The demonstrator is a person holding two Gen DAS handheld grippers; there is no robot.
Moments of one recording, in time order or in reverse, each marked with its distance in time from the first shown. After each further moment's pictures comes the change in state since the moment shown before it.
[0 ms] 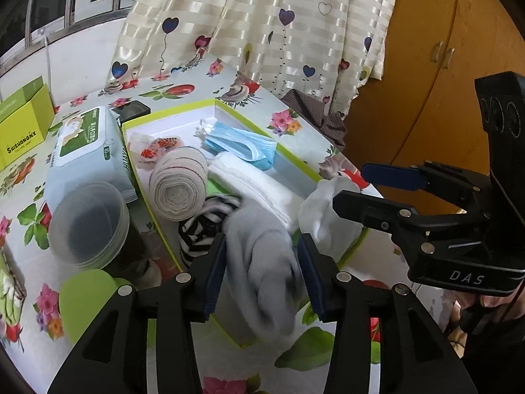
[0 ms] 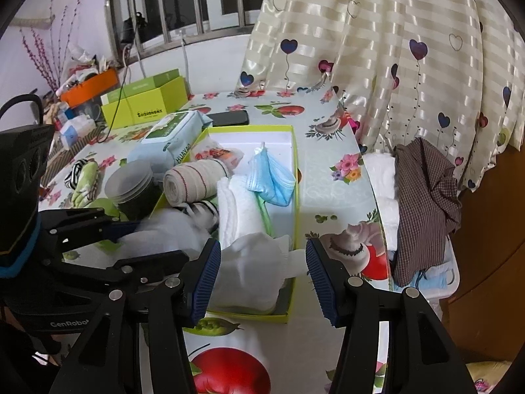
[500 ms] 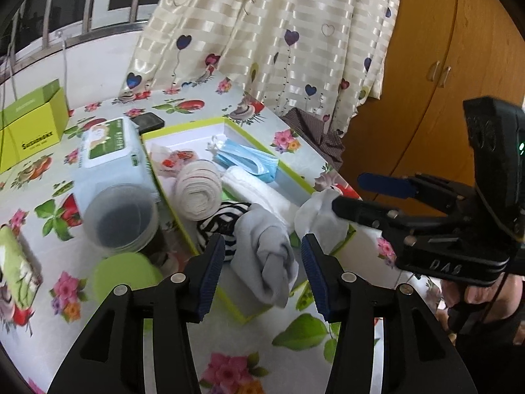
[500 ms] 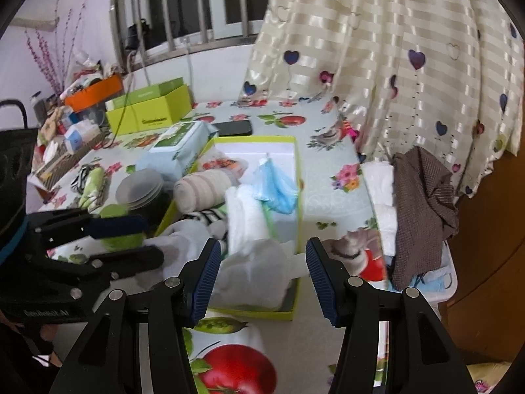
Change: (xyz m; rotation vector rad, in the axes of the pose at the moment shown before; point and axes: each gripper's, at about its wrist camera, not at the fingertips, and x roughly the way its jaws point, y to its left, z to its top) left arm -0.044 0.007 -0.007 -0.039 -0.068 -0.004; right arm -0.014 0.011 0.002 -0.016 -0.026 0.007
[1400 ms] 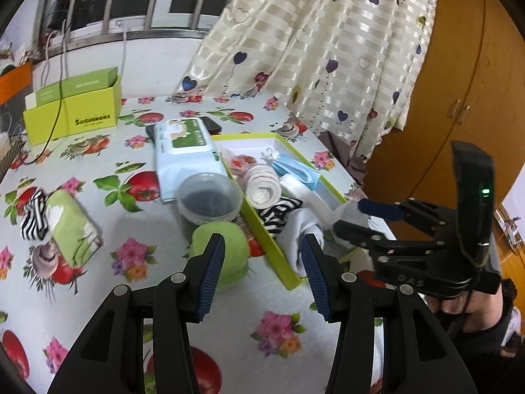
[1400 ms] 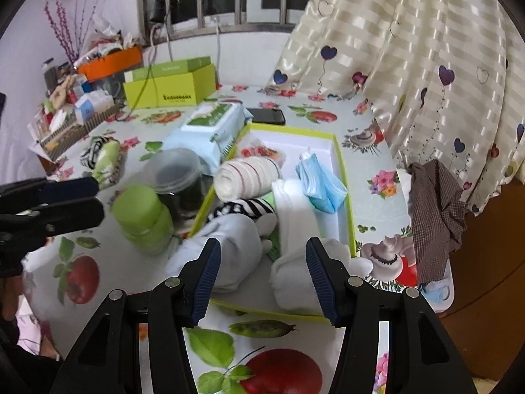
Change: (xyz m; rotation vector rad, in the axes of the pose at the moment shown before) left arm -0.068 0.047 -0.021 -0.140 -0.068 0.081; right arm 0.011 0.055 0.004 -0.101 0.044 -0.004
